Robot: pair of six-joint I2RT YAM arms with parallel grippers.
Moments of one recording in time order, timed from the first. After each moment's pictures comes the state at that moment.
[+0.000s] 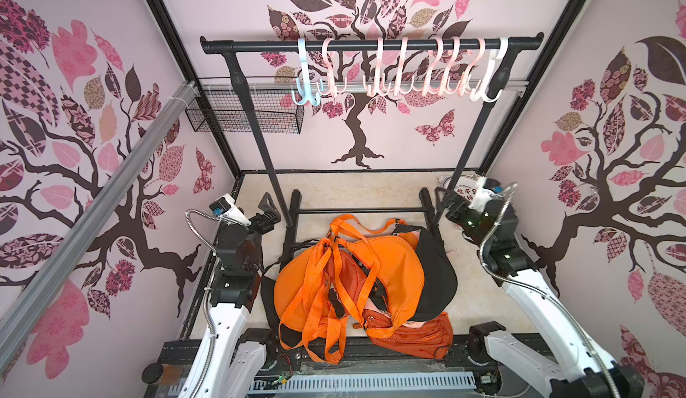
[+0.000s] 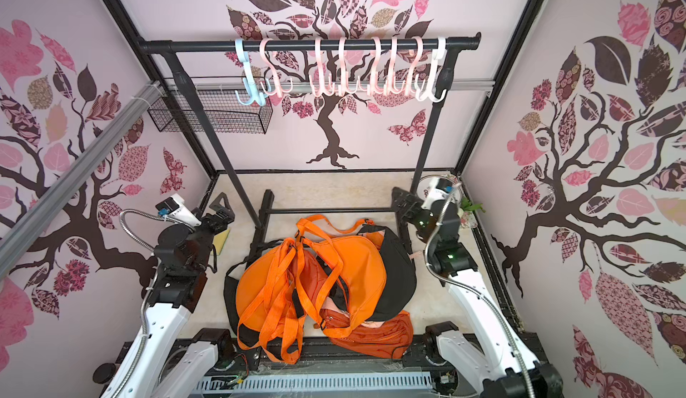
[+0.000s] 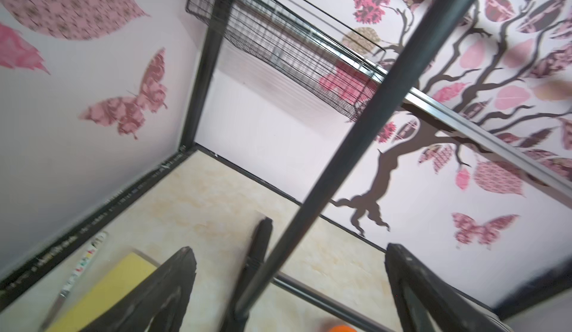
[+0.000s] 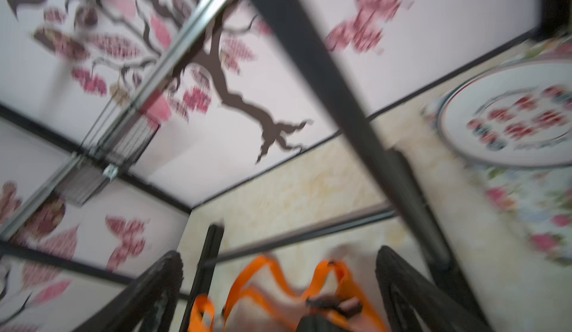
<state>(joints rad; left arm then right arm) -0.08 0.70 0.70 -0.05 -0.17 -0.50 0.32 0.98 0.84 -0.10 -0.10 0.67</state>
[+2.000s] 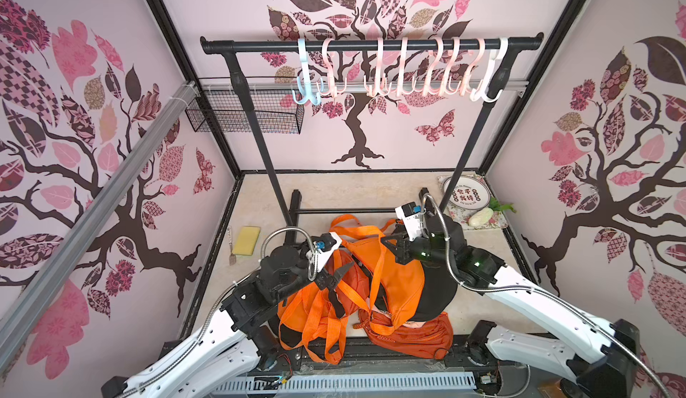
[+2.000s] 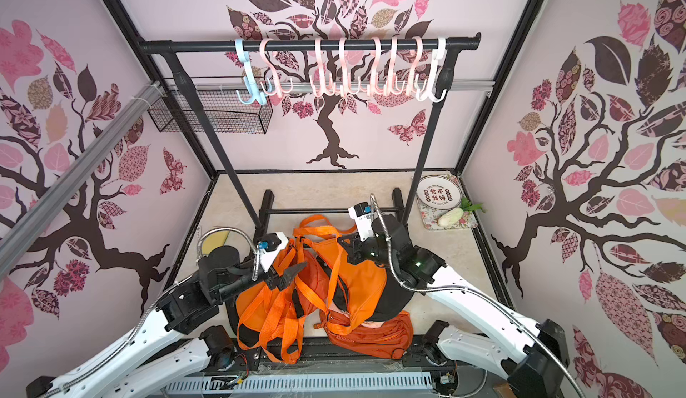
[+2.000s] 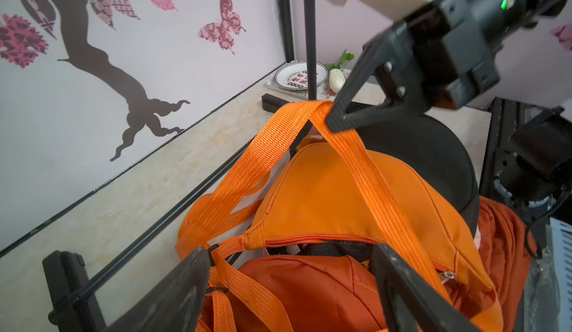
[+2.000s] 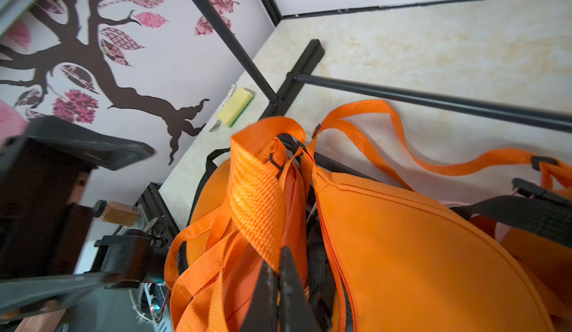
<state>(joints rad) -0.85 0.72 0.72 -0.31 0.00 0.19 0.75 1.02 0.91 -0.30 -0.22 0.45</state>
